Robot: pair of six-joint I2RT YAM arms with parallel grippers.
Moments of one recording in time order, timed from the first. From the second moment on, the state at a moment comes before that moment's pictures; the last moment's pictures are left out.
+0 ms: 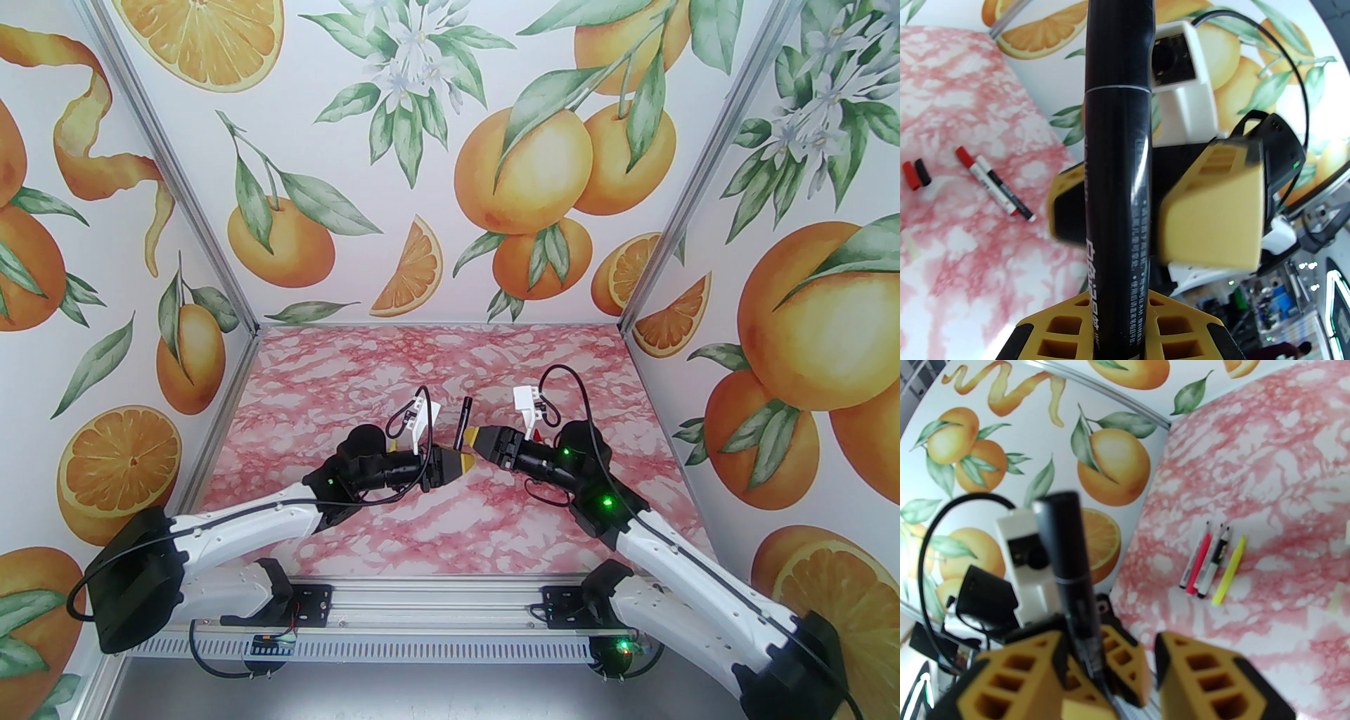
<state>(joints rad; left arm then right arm) -0.89 1.22 0.64 0.42 0.46 -0.80 0.57 0.84 0.59 0.10 -0.50 0.97</state>
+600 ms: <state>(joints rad) -1.00 1.28 0.70 0.19 0.45 -0.60 0.57 0.85 0.70 -0.14 -0.38 0.92</state>
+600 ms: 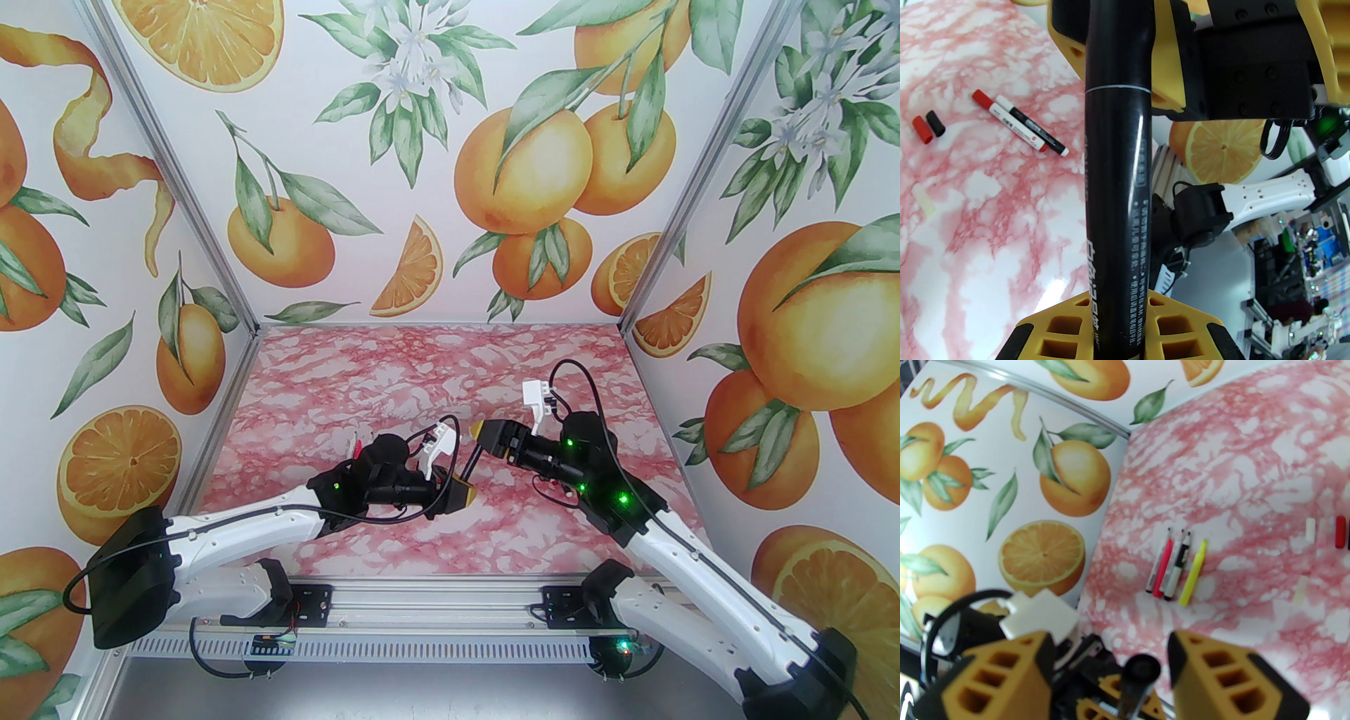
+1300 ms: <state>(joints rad) -1.02 1.33 0.72 0.24 0.44 -0.60 0.57 0.86 0.70 -0.18 -0.34 0.91</state>
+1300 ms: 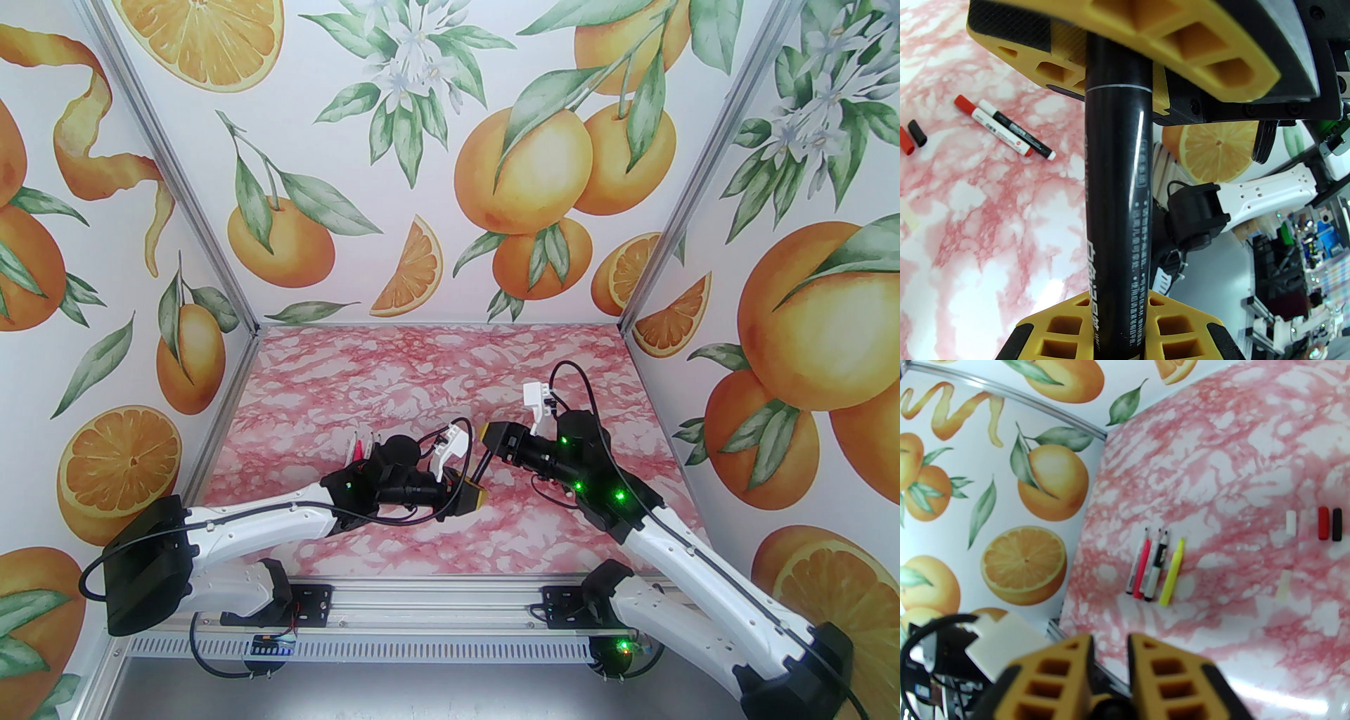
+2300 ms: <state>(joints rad) -1.24 1.48 1.03 -0.16 -0.16 -0.38 0.52 0.87 0.82 -0.47 -0.14 0.89</state>
